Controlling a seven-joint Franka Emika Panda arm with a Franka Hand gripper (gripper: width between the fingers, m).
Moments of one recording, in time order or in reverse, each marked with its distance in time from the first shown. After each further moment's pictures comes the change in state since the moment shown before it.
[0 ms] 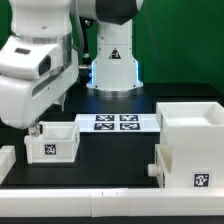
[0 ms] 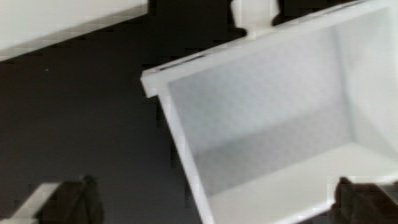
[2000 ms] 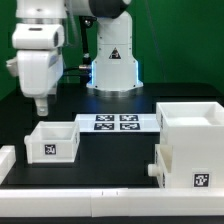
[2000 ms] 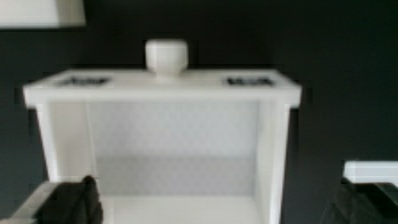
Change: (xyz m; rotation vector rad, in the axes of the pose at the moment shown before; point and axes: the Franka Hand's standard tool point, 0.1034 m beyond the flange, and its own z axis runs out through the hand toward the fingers) arm -0.023 -0.059 0.015 -0.220 0.082 -0.297
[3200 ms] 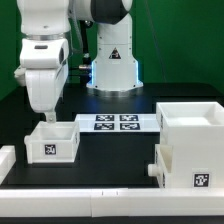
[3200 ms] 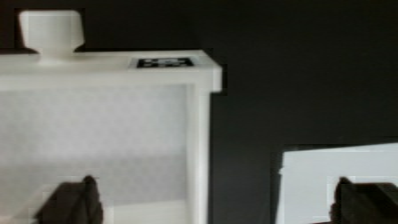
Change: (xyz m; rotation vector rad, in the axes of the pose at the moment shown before) arm -0.003 -0.031 0.016 0.161 0.082 0.023
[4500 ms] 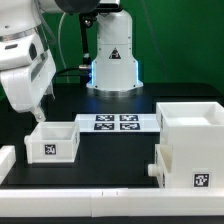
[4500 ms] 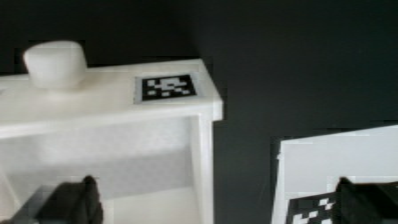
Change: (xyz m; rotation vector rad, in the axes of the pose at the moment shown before) arm -0.007 0.003 0.000 0.011 0.169 0.041
